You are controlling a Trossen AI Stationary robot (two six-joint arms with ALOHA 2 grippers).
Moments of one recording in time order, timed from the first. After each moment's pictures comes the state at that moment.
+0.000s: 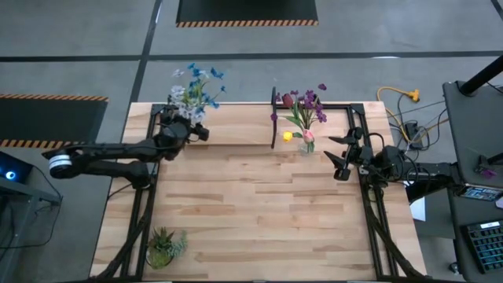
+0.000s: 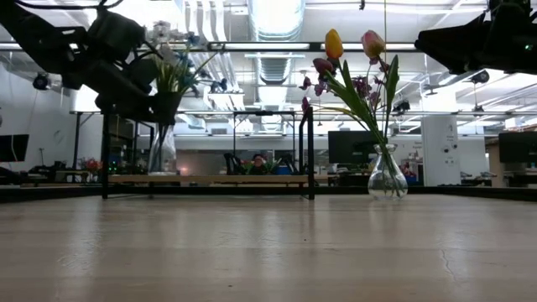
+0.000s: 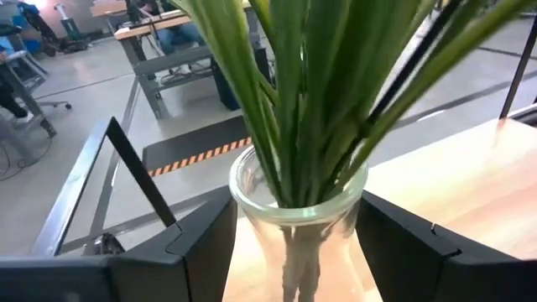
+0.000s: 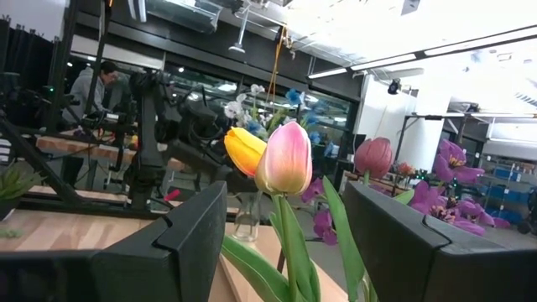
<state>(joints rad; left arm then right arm) 0.42 0.99 0.34 0.35 -0.83 -0.11 -0.06 0.05 0.01 0.35 0.21 -0.27</state>
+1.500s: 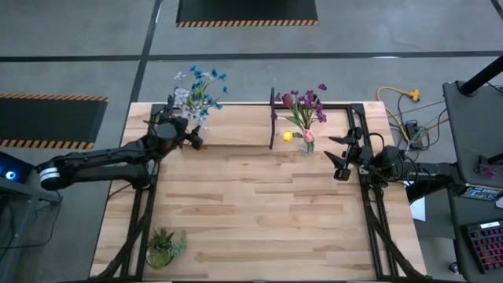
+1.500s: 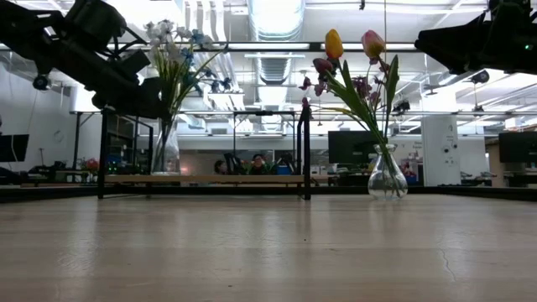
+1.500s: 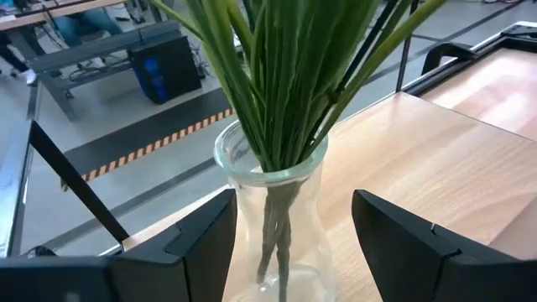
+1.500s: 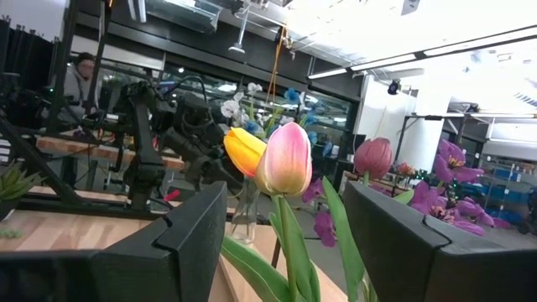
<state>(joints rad) 0.42 0.73 0.34 0.07 -0.56 -0.09 -0.06 0.05 0.01 0.36 0.21 -0.27</state>
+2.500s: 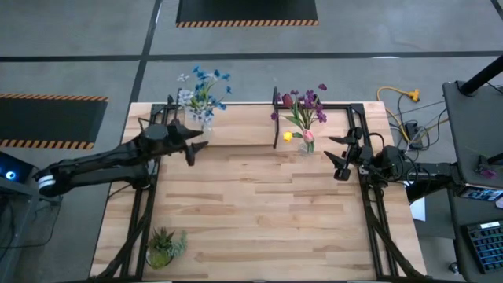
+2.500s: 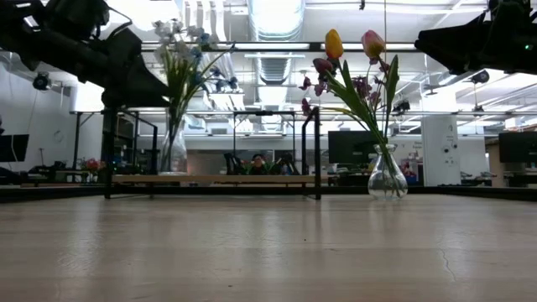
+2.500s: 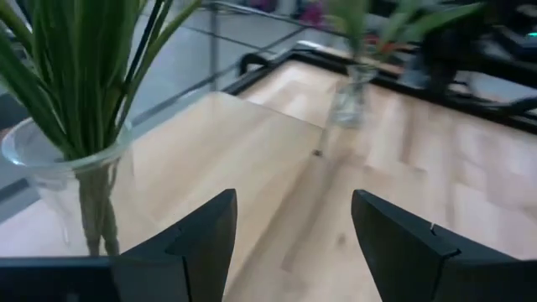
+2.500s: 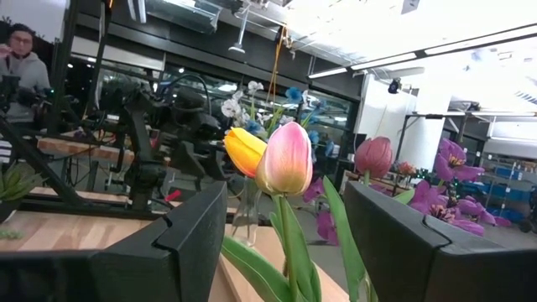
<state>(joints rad) 0.42 0.57 0.34 -0.04 -0.02 -0.14 -0.06 0.05 0.01 0.35 0.21 -0.26</state>
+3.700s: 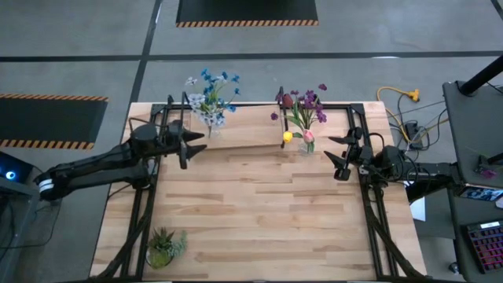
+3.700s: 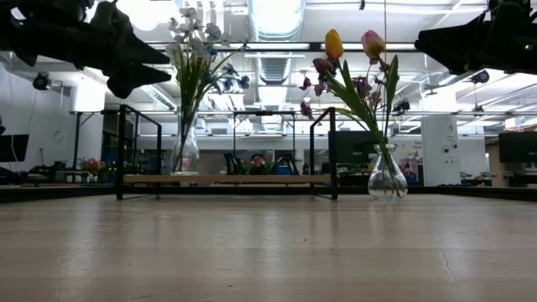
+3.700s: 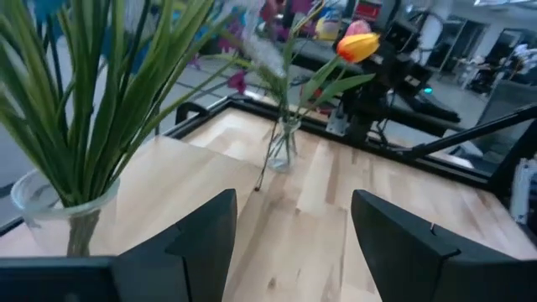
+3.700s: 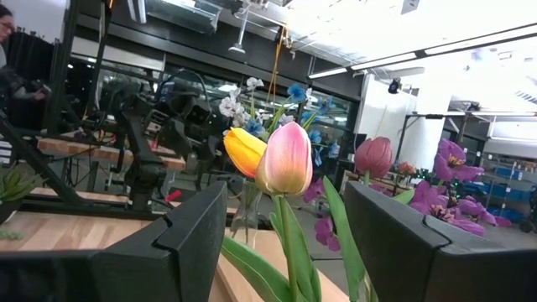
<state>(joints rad) 0.42 0.47 0.34 0.03 0.15 -0.20 -0.06 0.05 0.01 0.35 0.21 -0.26</state>
